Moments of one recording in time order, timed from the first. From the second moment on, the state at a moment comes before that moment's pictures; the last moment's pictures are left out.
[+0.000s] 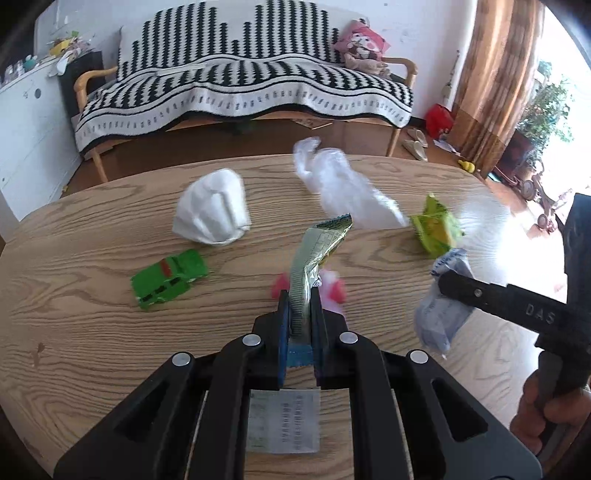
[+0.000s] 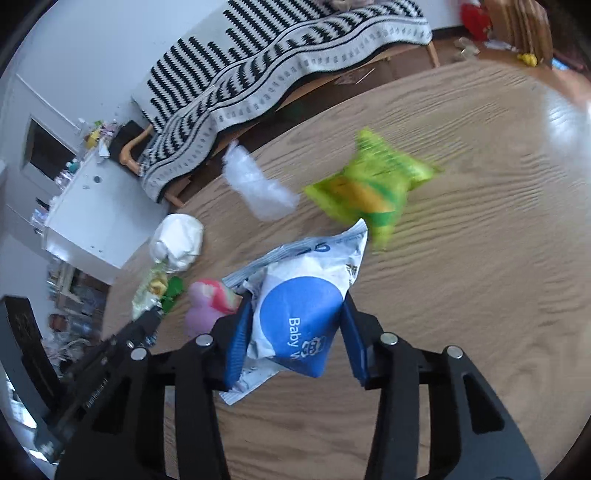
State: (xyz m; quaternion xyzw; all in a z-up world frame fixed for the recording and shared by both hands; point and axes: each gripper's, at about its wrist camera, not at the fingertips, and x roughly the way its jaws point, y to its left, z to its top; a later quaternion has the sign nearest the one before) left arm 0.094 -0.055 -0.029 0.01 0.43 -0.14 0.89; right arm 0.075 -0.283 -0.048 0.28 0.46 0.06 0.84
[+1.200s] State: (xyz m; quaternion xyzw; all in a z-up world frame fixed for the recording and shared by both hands) left arm -0.098 -0.452 -0.062 0.12 0.41 -0.47 0.77; right arm -0.251 -0.668 -0.115 0.31 0.46 -0.30 0.78
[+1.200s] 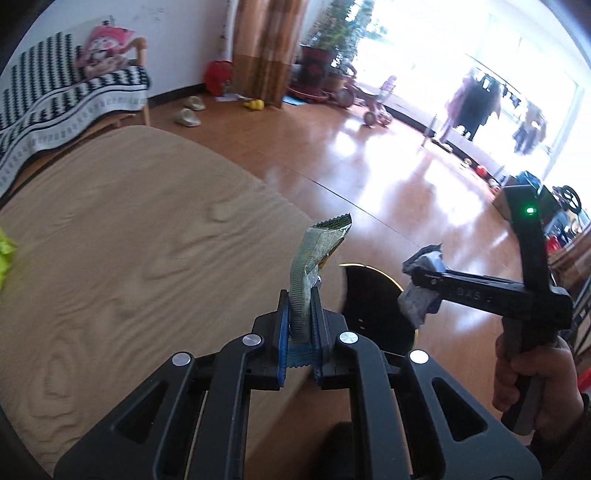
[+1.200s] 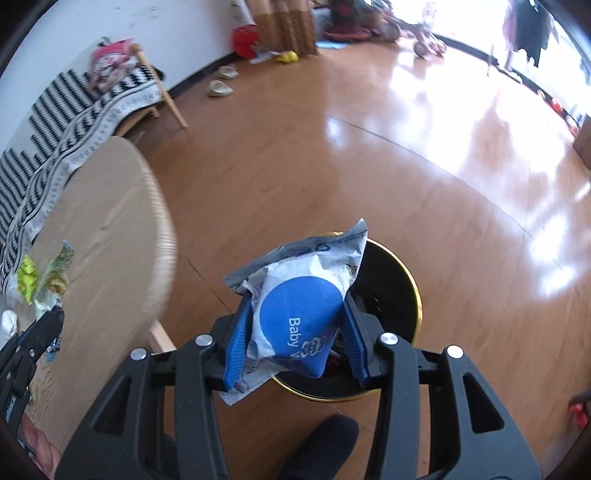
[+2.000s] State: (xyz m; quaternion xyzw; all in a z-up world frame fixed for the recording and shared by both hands) left arm -0.124 -0.526 -0.098 0.13 0.44 -0.51 0.73; right arm -0.276 -0.693 -0.118 0.34 0.43 -0.33 0.77
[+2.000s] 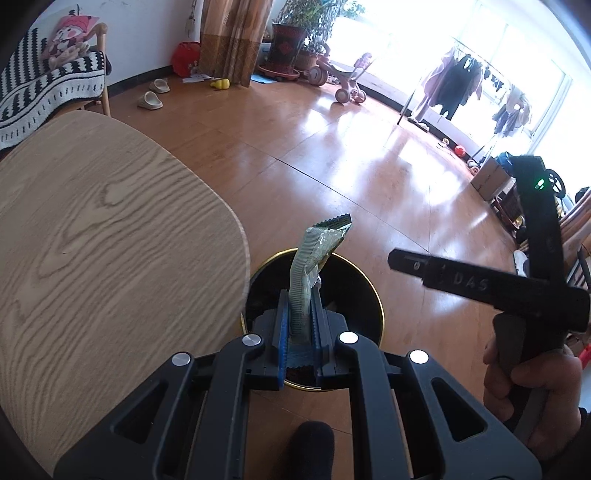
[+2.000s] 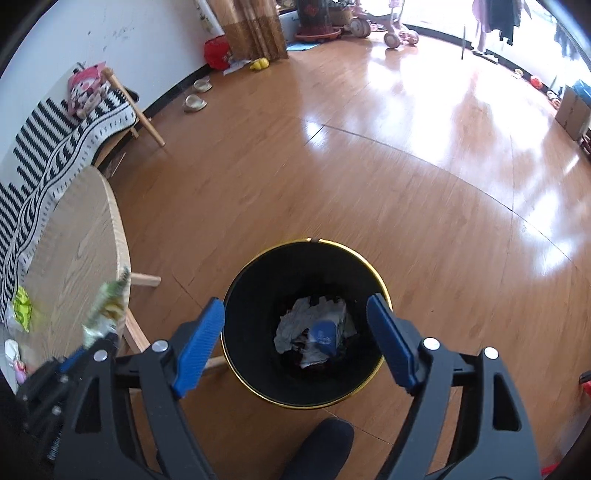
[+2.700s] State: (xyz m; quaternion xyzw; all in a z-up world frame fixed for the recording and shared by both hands) left arm -0.150 -0.569 -0.131 0.14 0.47 -0.53 0.69; right arm -0.321 -0.718 -0.104 0.39 0.37 -0.38 0.75
